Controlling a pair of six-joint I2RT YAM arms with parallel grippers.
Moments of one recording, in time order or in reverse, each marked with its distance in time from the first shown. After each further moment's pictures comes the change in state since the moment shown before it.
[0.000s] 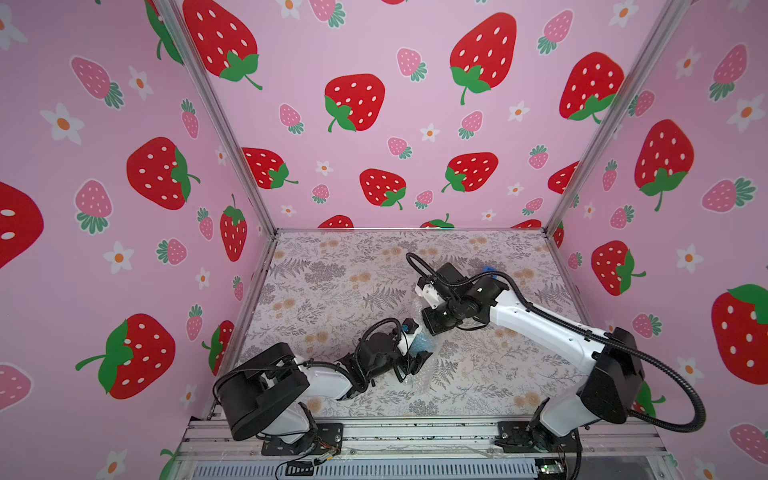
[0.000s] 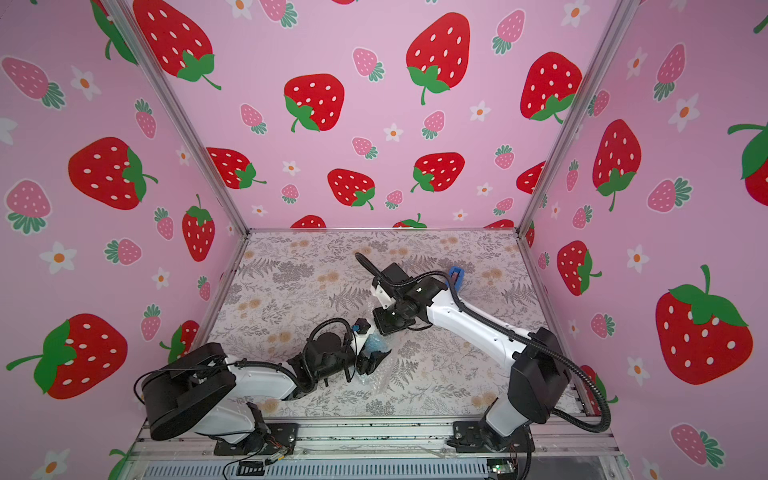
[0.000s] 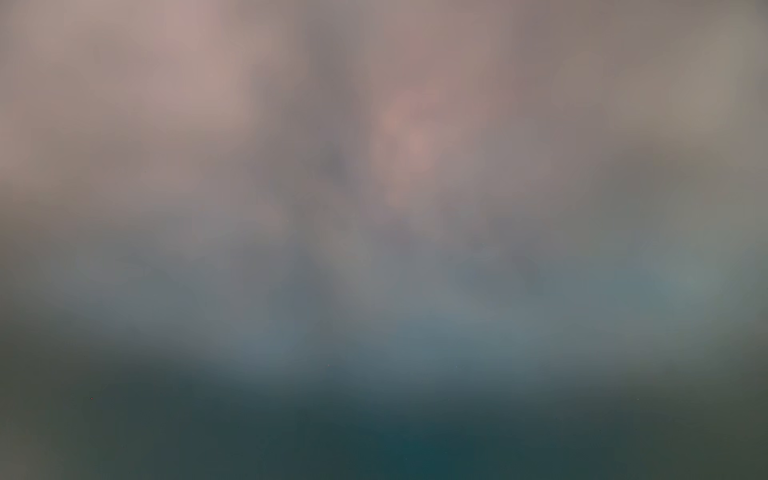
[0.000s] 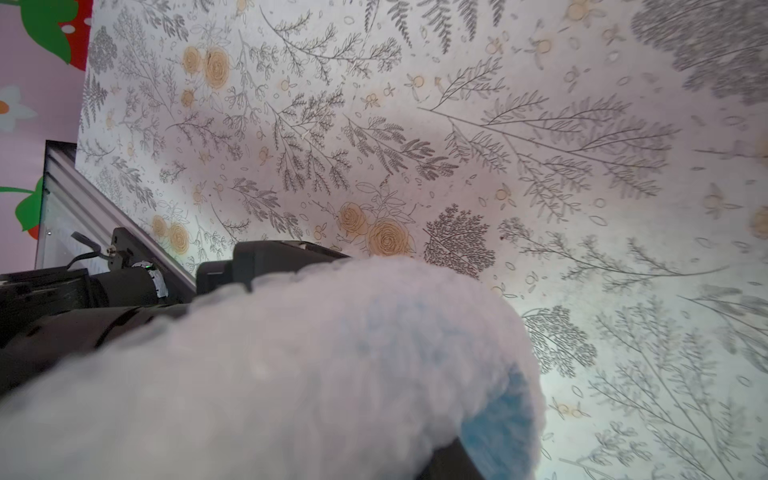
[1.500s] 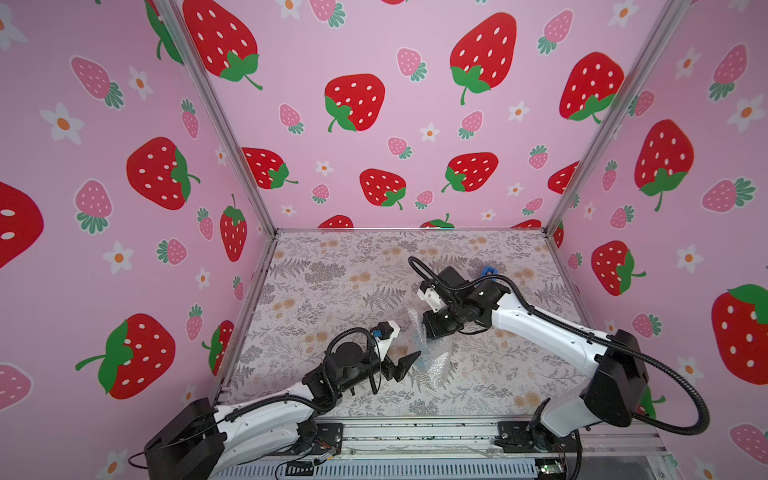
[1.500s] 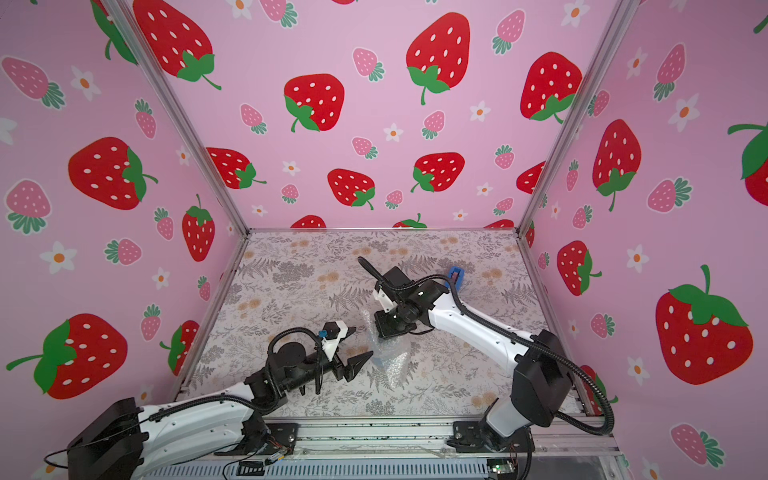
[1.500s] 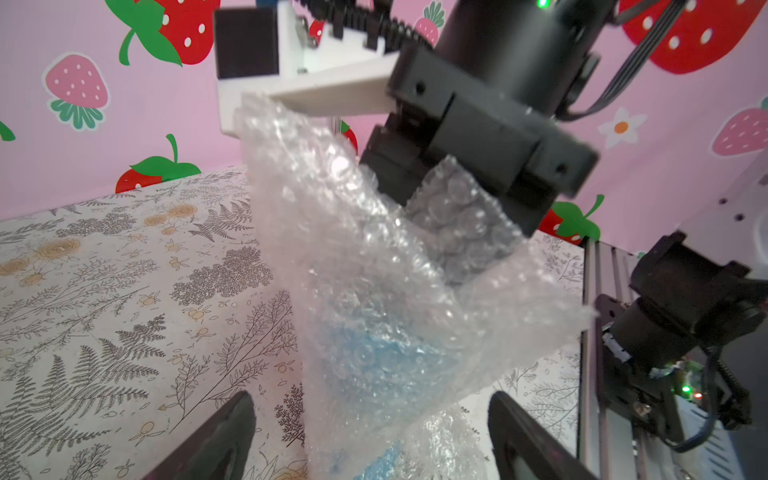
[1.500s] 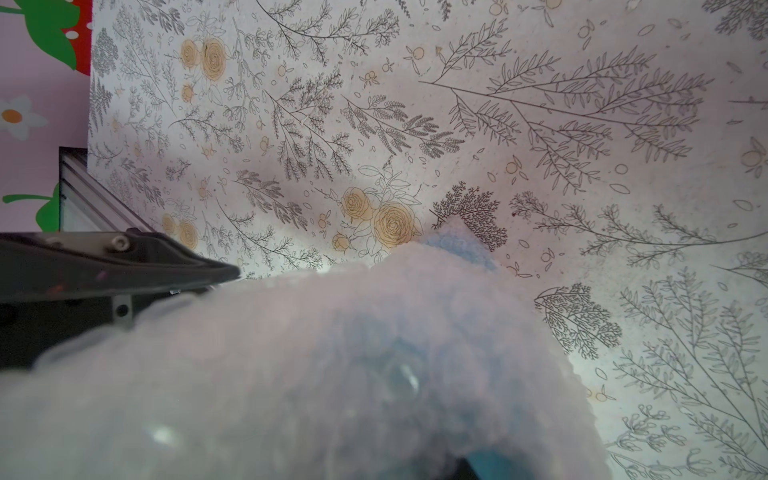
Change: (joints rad) left arm 0.013 -0.602 -0.142 -0.322 -0.008 0.014; right arm -0.002 -0.009 -0.054 0.027 -0.046 0.061
